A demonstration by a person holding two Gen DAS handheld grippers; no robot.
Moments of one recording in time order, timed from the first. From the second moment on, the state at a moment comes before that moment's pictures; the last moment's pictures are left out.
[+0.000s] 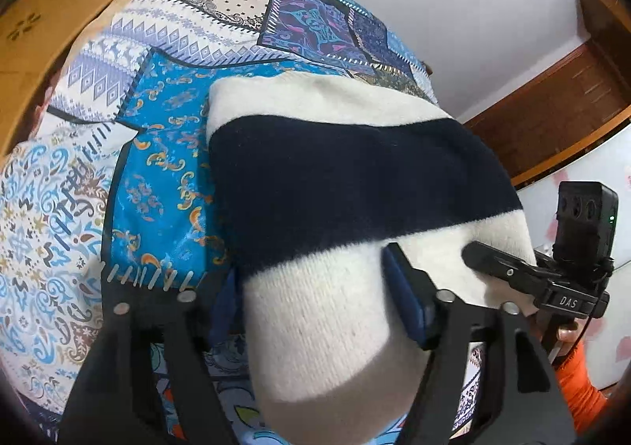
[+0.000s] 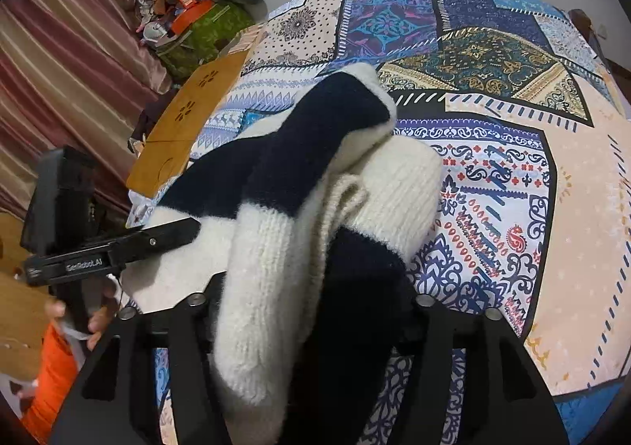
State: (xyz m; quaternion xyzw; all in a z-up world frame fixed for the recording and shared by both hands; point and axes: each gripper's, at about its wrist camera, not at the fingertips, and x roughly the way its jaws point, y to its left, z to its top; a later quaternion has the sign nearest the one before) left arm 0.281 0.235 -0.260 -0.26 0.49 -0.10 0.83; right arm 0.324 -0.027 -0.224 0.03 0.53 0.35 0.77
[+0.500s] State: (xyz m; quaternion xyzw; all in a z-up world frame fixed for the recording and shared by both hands) left arm 0.184 0.193 -0.112 -0.09 0.34 0.00 0.94; right arm 0.256 -0.060 -0.120 -0.01 0.39 0.35 0.85
